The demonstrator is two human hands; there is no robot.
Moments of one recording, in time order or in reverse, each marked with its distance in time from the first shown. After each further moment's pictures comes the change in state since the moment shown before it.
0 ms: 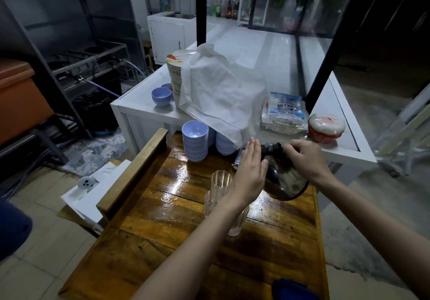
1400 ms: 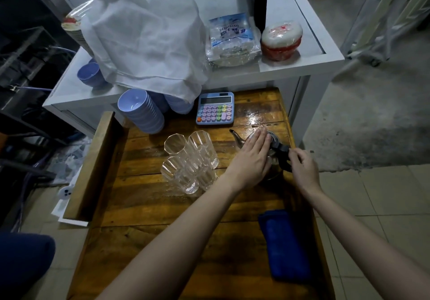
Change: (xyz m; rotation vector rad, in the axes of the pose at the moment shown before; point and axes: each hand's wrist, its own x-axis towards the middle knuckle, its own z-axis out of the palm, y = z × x) left_hand -0.029 -0.015 0.137 0.592 -0.625 0.323; right_hand -0.172 0.189 0.066 0.354 0.229 0.649
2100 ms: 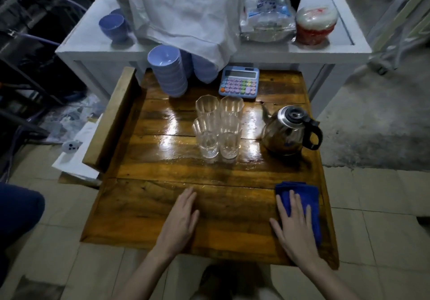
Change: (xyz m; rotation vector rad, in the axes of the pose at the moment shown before) left_hand -0.308 -0.073 0.119 -0.298 0.183 -0.455; right_hand -0.212 0.091 0.040 -0.970 -0.314 -0.254
